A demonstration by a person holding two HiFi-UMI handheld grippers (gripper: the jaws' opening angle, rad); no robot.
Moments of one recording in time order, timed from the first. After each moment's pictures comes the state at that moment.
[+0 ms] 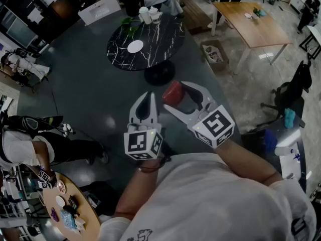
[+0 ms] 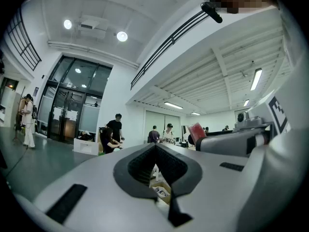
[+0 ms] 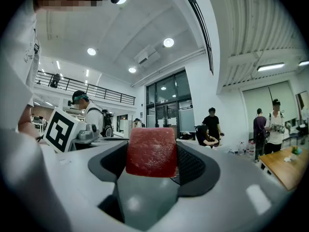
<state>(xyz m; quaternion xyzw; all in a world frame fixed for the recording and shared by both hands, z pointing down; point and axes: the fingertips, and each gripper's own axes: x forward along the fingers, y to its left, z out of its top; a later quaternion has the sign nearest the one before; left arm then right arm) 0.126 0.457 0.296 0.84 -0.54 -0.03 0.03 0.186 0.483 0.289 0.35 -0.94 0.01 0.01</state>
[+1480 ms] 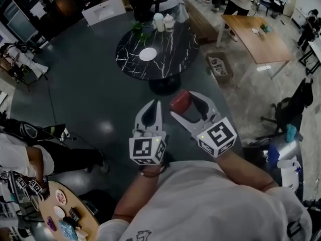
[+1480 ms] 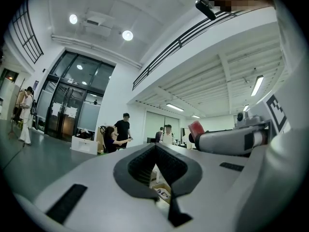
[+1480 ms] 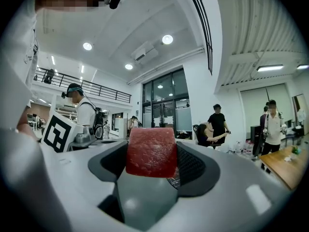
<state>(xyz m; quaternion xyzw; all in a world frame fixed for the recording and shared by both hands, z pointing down) 0.010 0.381 0.309 0.85 -0.52 -0.04 0.05 0.074 0.406 0.295 0.38 -0.93 0.02 0.02</state>
